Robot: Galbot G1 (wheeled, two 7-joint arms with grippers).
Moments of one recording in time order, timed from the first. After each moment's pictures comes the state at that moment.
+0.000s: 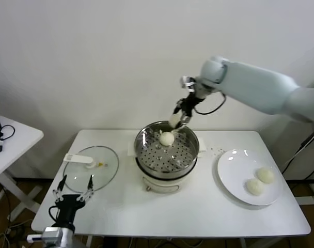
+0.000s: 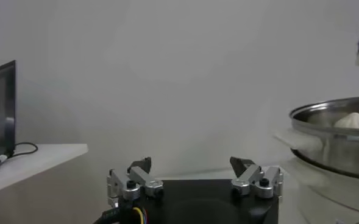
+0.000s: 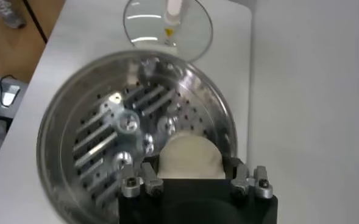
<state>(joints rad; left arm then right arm) 1.66 -1.51 -0.73 -2.09 0.00 0.01 0.04 0.67 1.25 -1.42 0.93 0.74 -0.24 -1.08</state>
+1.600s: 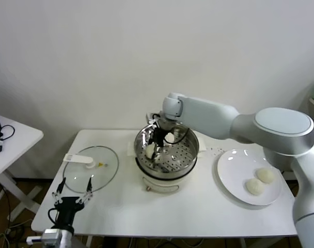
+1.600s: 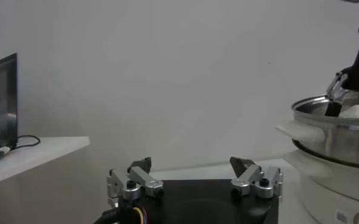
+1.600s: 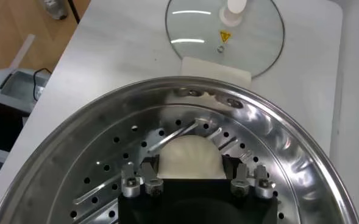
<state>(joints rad) 1.66 -1.51 -0.73 -2.07 -0.01 0.00 0.04 0.47 1.39 -1.39 0.87 0.63 -0.25 -1.04</state>
